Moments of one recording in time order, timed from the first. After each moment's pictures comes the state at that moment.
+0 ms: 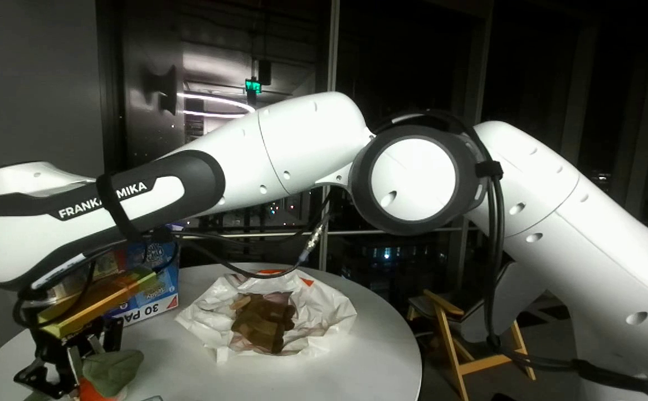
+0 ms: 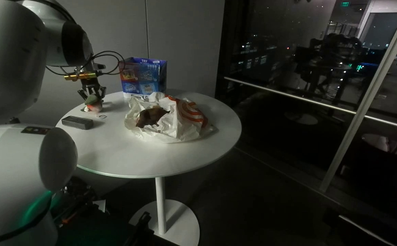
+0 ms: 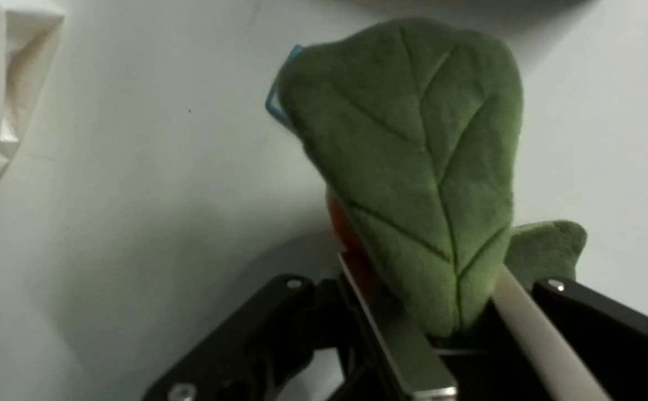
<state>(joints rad) 0.63 0.87 0.16 -1.05 -0.25 1.78 0.28</state>
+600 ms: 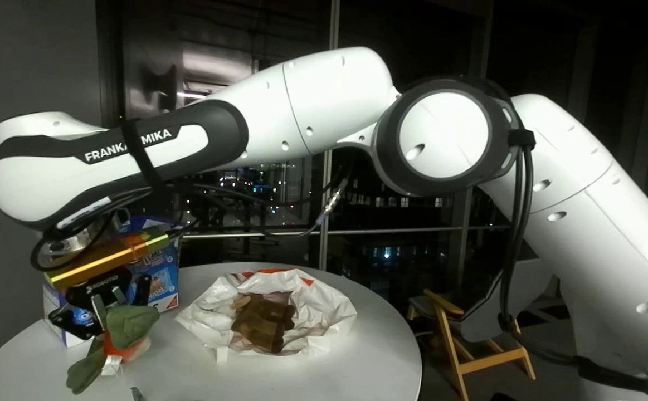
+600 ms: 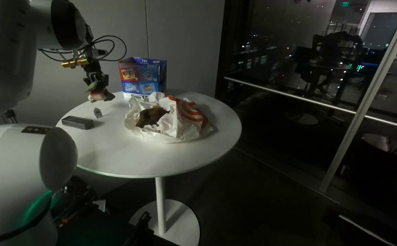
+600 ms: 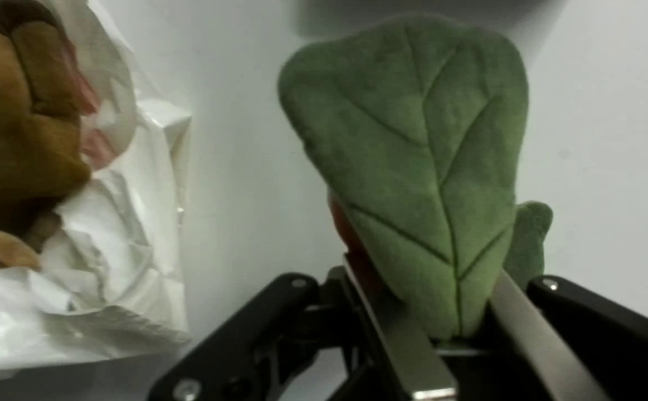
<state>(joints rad) 0.64 0.72 0.10 -1.14 -0.26 1.73 0.58</state>
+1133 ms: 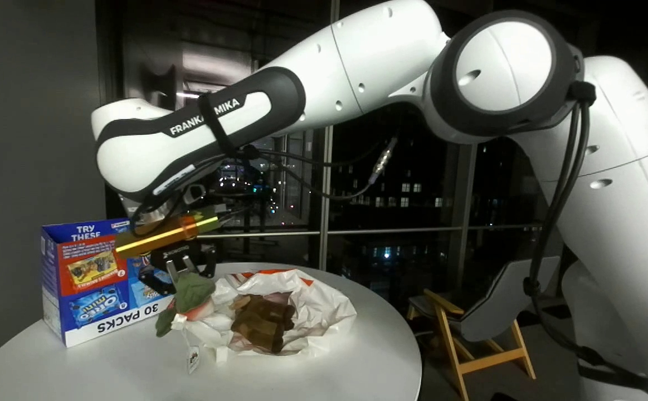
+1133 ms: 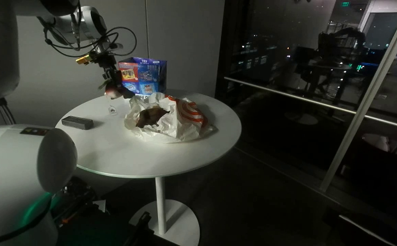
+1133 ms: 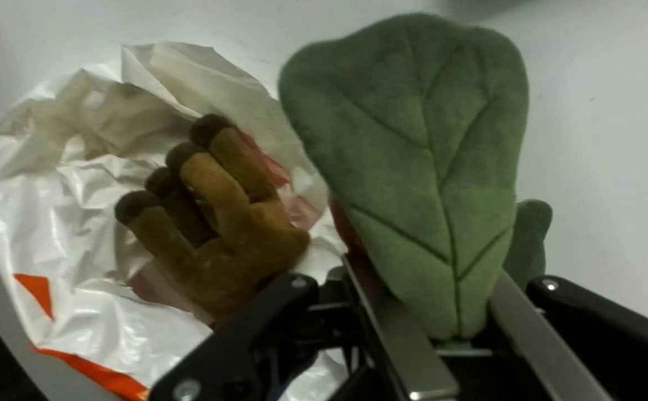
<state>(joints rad) 0.61 0.45 -0.02 -1.50 -0.27 1.80 0.91</state>
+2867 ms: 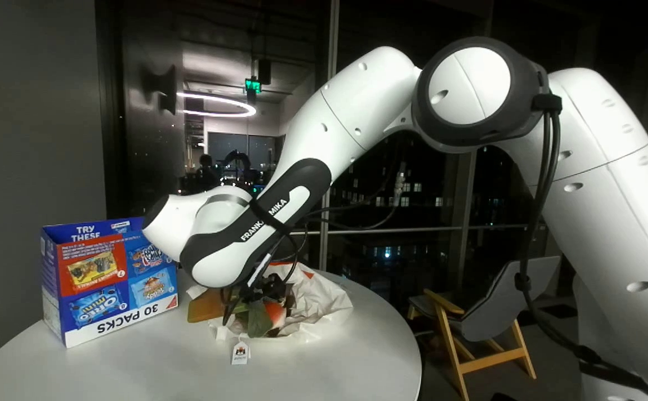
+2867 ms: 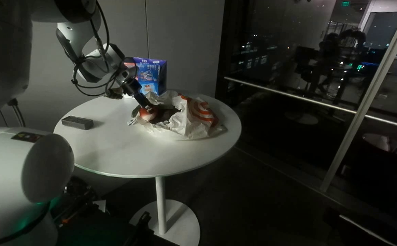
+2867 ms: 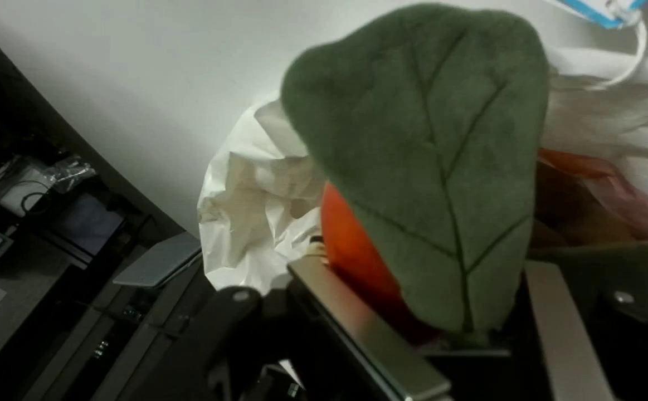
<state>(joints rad) 0.45 0.50 0.04 -1.72 -0.75 1.78 1.75</state>
